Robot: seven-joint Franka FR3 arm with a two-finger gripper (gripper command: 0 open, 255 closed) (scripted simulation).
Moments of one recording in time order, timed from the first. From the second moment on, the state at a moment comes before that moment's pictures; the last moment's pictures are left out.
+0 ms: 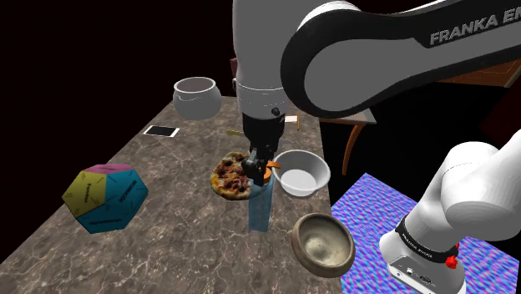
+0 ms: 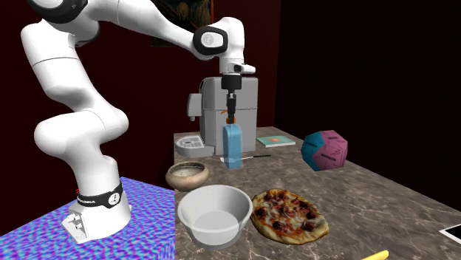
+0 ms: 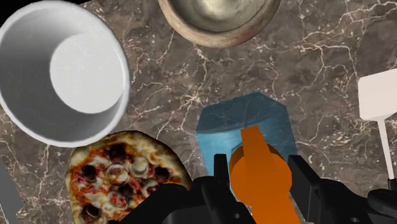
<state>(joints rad) 0.20 -0.36 0.52 -2.24 0.18 1.91 0.21</state>
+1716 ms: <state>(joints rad) 0.24 -0.63 0.40 -2.09 0.22 1.49 0.16</state>
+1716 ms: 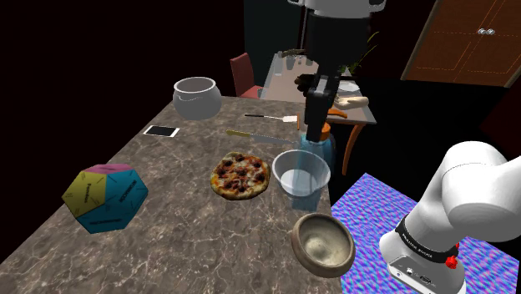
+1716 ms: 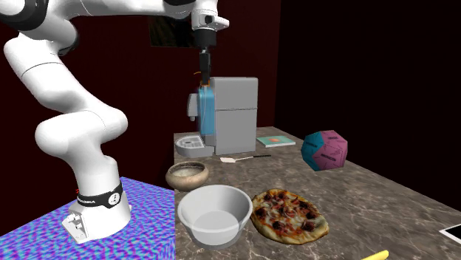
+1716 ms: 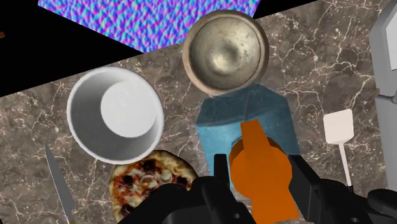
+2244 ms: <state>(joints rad) 0.28 -0.81 0.35 -2.14 0.24 1.36 0.15</state>
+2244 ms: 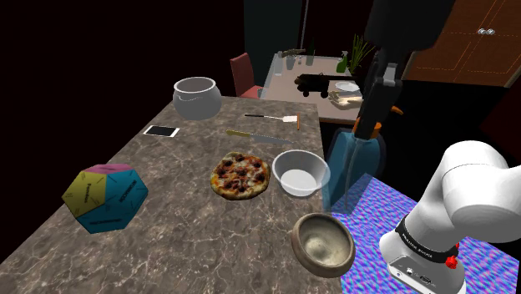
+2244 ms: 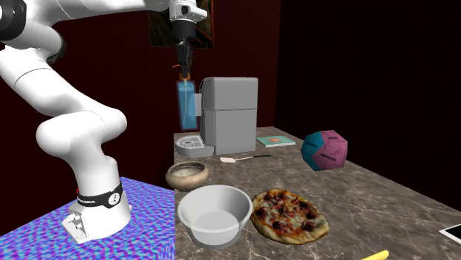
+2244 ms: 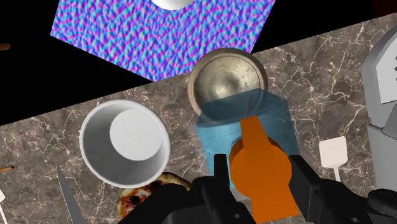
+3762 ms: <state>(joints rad) 0.32 -0.91 0.40 -2.50 0.31 1.62 0.13</state>
